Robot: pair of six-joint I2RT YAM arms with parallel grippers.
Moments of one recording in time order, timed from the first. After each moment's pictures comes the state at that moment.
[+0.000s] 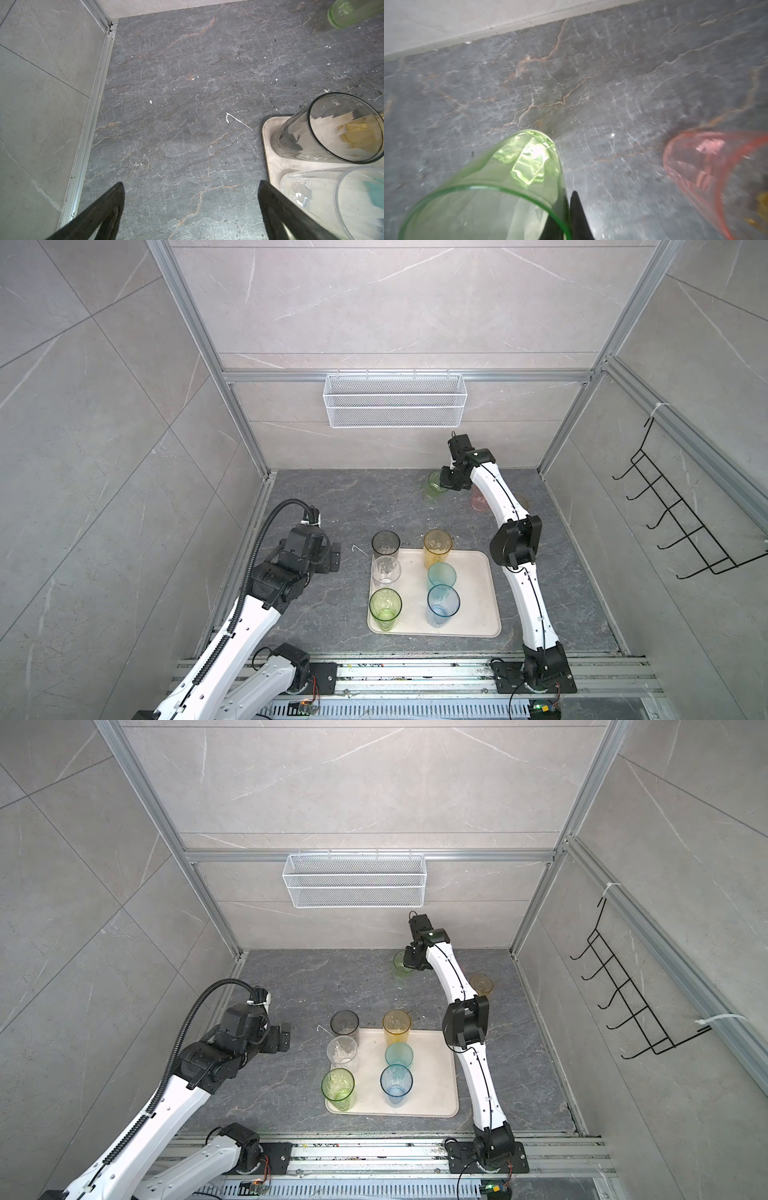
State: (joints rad) left arm -0.44 0.89 0.95 -0.85 -0.35 -0.19; right arm 0.27 2.55 2.67 -1.18 0.01 0.37
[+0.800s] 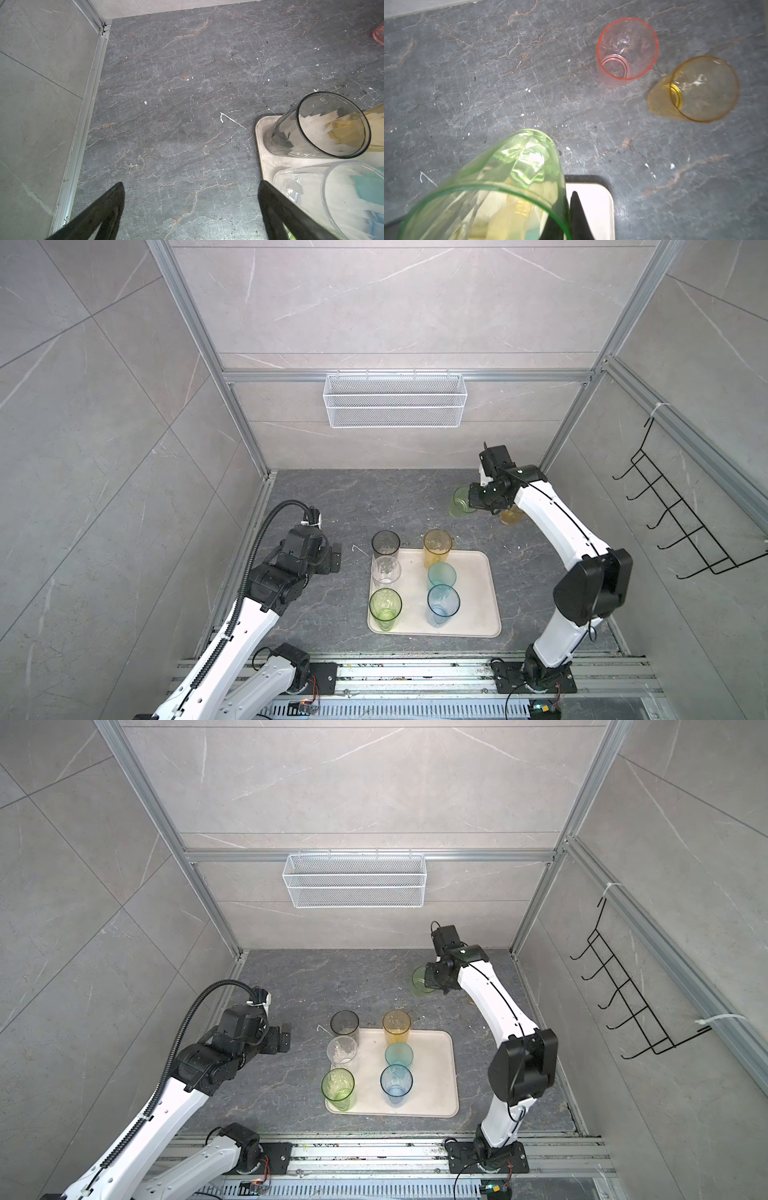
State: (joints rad) left arm -0.44 0.87 0.95 -0.85 -0.32 -0.19; right arm 0.27 1.72 1.69 -1.02 0.07 0.34
